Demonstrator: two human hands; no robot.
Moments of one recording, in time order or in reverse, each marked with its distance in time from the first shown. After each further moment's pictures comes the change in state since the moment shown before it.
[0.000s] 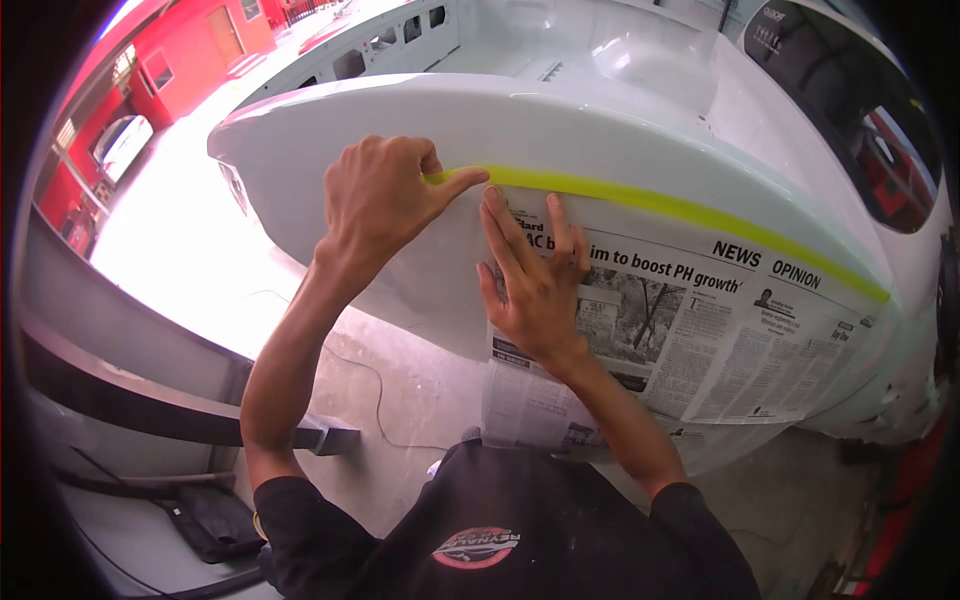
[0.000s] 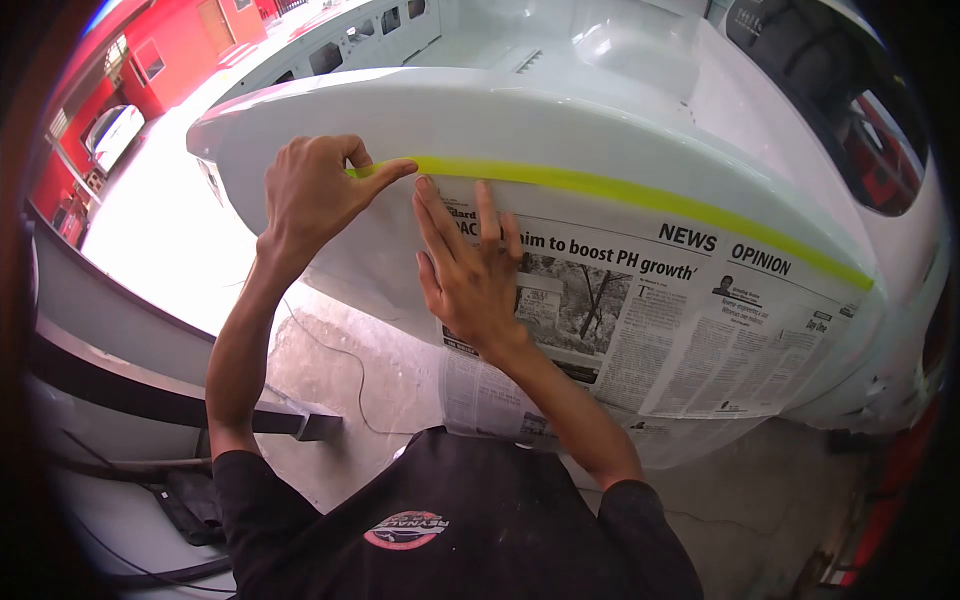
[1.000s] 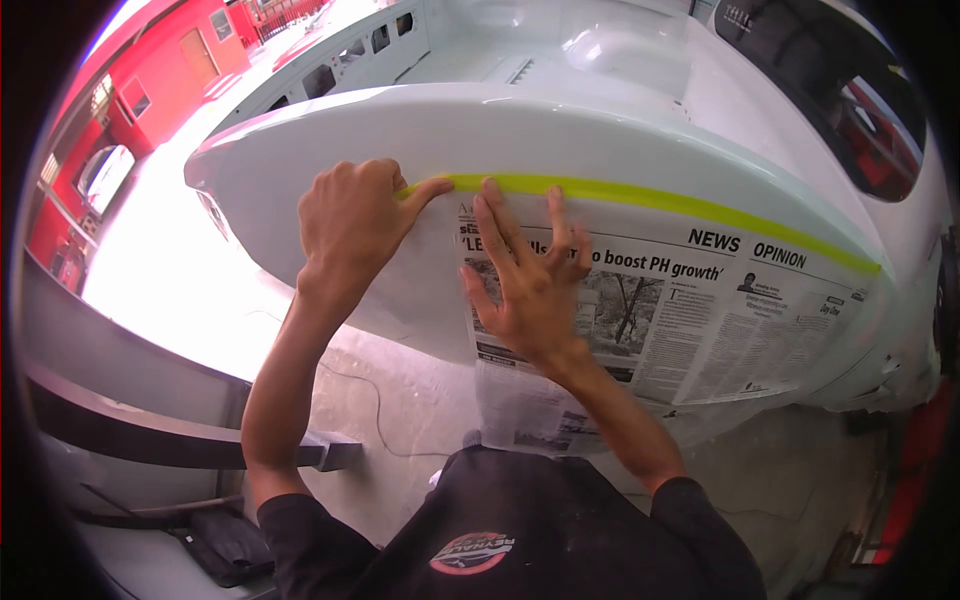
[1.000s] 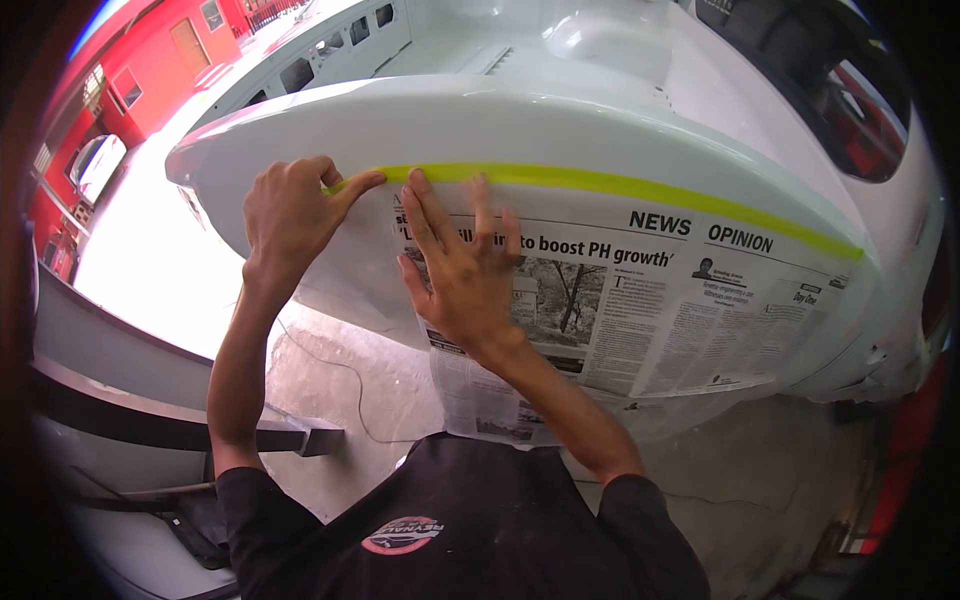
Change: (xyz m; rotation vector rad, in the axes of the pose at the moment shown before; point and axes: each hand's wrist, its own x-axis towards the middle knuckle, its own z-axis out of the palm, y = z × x) left_hand 0.002 0.023 -0.007 0.065 -0.129 -0.159; right_hand 0.005 0.008 -0.022 -0.046 -0.043 0.101
